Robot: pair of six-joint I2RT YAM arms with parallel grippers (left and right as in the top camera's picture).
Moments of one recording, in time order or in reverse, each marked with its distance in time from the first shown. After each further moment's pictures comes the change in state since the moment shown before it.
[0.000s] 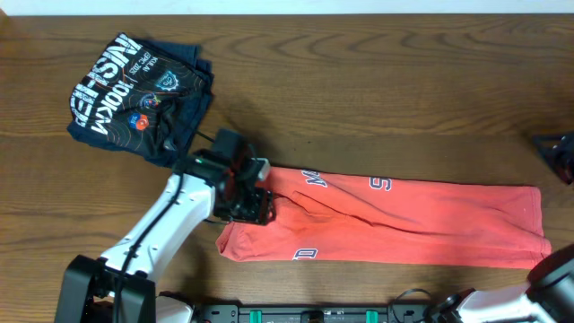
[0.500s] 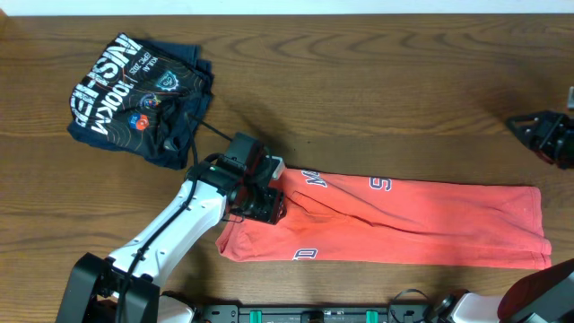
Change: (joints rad) left arm -0.073 0.000 -0.014 0.141 -0.049 -0.023; right arm 0.208 -0.152 0.005 -0.032 0.108 0.020
